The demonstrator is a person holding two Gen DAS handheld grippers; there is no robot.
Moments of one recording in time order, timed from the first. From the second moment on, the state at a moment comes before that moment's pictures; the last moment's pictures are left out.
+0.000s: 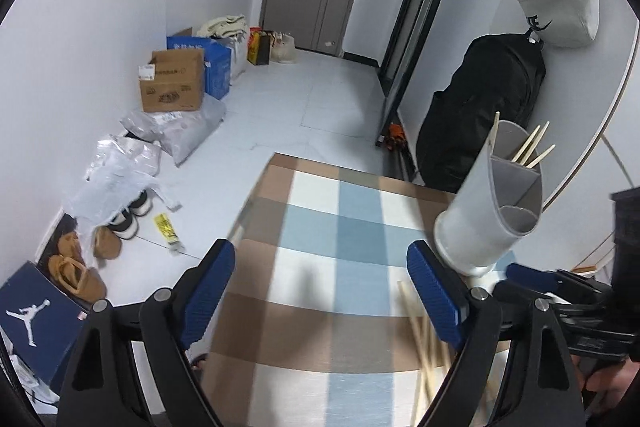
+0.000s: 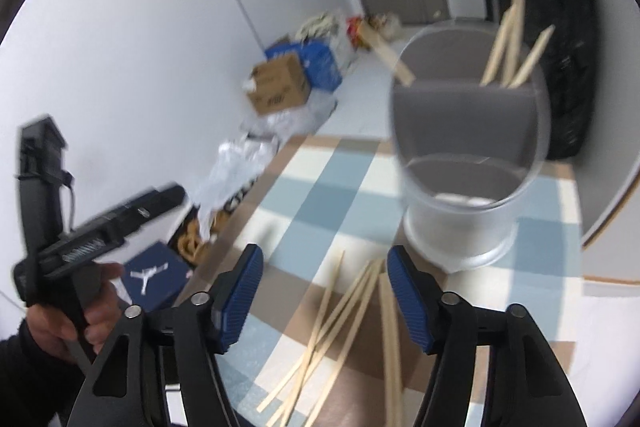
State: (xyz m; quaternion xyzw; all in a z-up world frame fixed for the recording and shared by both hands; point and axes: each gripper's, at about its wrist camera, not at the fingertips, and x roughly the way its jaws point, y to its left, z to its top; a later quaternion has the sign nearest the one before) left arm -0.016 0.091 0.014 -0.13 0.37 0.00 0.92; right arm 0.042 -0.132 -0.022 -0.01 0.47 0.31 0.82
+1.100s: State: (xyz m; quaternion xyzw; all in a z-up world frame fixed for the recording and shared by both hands) left arm -0.021 0.115 0.001 -0.15 0.38 -0.02 0.91; right arm 0.075 -0.058 -0.093 -0.14 0.52 0.27 0.80
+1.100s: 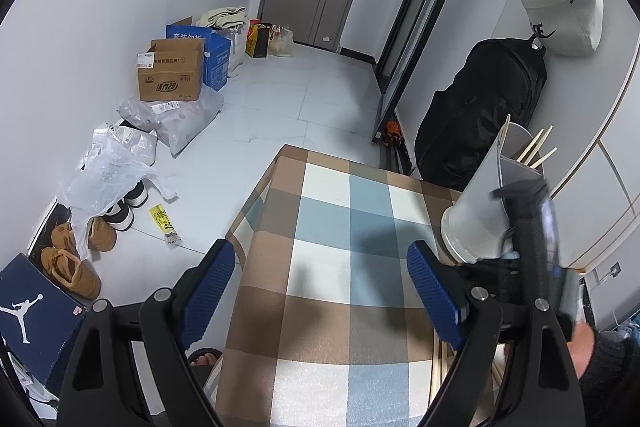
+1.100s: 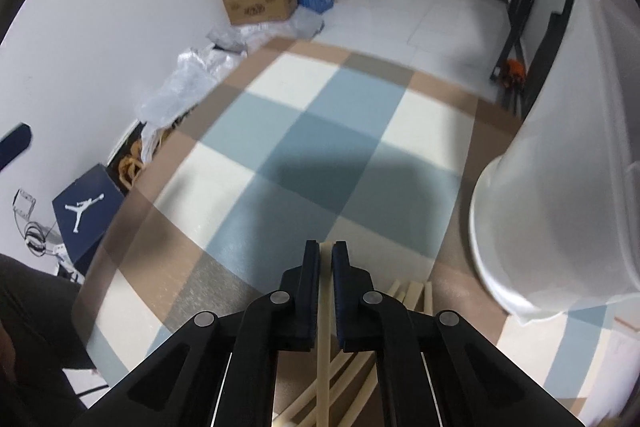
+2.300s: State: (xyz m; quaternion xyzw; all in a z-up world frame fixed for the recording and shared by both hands) left arm 0.011 -0.005 -0.060 0.03 0.56 -0.05 0.82; right arm 0.021 -0.234 0.046 0.06 0.31 0.27 0.91
